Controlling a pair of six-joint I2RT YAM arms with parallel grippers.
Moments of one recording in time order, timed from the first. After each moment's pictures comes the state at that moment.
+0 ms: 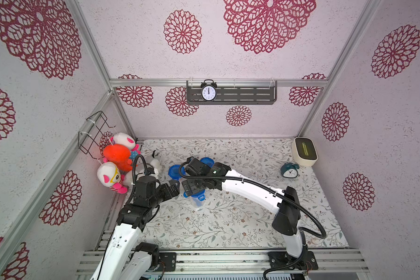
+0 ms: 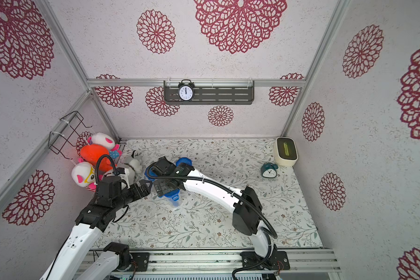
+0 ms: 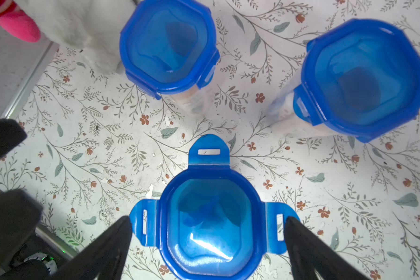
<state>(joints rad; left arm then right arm) -0.18 0.78 0.71 -0.57 0.11 -0.57 1.08 2.04 2.02 -1.00 0.21 0.51</state>
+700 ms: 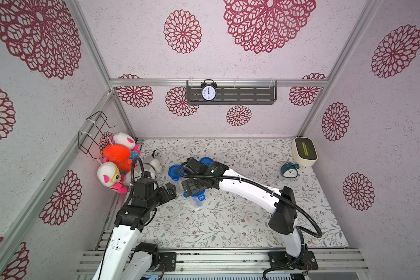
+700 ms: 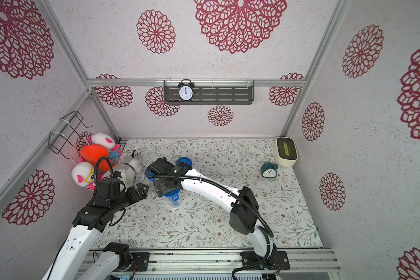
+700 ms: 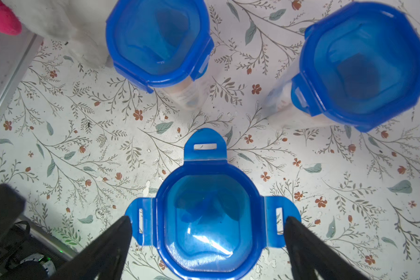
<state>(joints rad) -0.14 0.76 0.74 -0.71 0.06 -0.54 1.09 2.06 2.05 -1.04 0.20 0.53</state>
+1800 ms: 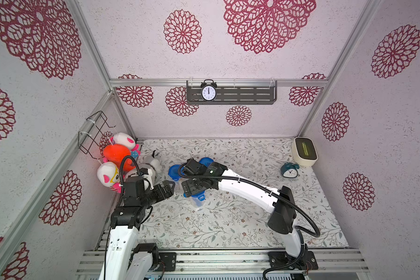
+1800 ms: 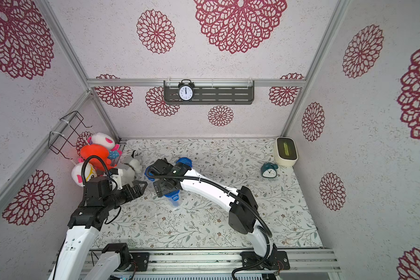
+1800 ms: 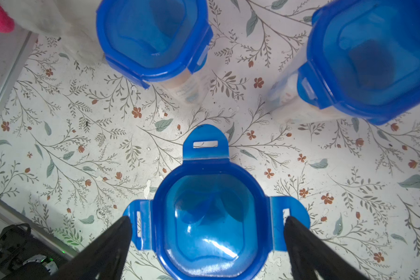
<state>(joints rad) 0.03 0.76 0.74 -0.65 0.35 -0.45 1.09 2.07 2.05 -1.05 0.19 0.55</state>
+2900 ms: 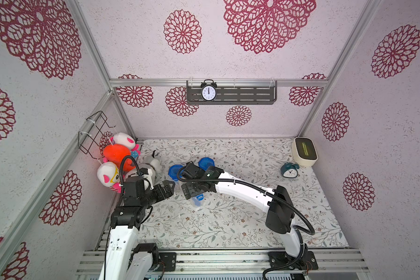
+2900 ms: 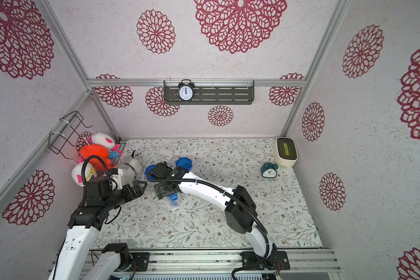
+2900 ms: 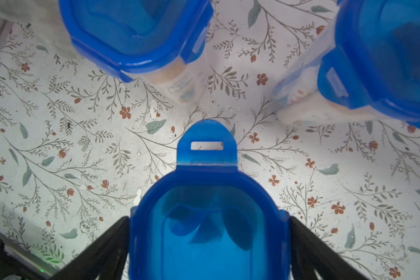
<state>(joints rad) 0.03 0.76 0.74 -0.65 0.34 -0.45 1.09 2.09 1.98 -0.96 0.20 0.55</state>
